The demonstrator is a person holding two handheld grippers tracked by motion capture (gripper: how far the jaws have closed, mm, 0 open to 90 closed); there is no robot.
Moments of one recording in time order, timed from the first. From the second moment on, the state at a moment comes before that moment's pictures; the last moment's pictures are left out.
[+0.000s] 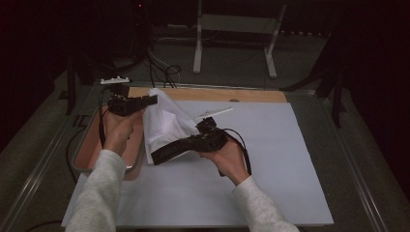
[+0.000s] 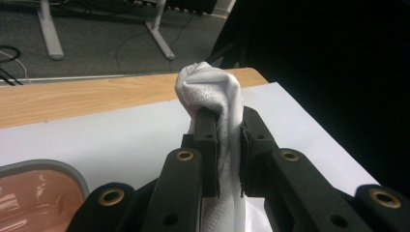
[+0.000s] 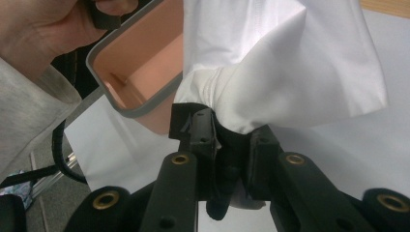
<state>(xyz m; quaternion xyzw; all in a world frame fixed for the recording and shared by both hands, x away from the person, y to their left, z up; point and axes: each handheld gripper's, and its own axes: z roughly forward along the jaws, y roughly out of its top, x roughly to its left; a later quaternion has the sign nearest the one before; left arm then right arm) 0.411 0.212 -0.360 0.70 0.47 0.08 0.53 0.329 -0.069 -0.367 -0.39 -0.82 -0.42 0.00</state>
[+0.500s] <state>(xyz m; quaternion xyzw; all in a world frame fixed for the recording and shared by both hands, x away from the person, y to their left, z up) 0.412 0.221 -0.355 0.70 0.48 0.08 0.53 0.329 -0.058 -0.361 -0.37 -0.82 -0.43 0.01</state>
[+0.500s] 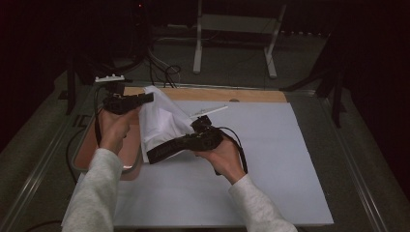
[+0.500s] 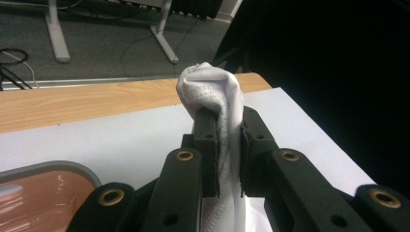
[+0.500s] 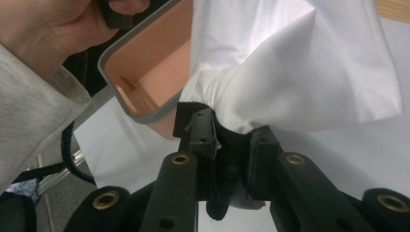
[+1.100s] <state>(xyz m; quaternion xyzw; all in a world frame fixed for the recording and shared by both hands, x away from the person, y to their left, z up) 0.411 0.233 -0.345 0.69 0.48 0.09 0.53 0.334 -0.042 -0.351 -0.37 -0.82 -0.43 0.00</state>
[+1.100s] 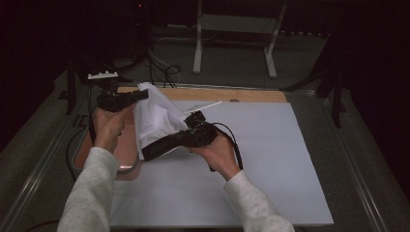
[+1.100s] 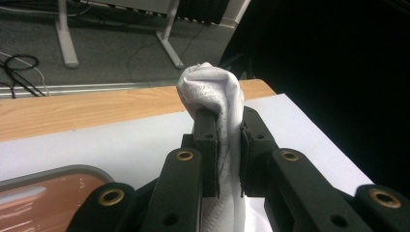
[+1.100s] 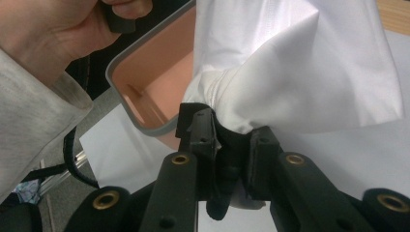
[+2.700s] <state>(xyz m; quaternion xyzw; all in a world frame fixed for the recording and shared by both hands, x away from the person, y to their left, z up) 0.399 0.294 -0.343 0.66 0.52 0.13 0.52 0.340 0.020 -0.358 -0.36 -0.83 -0.43 0.00</state>
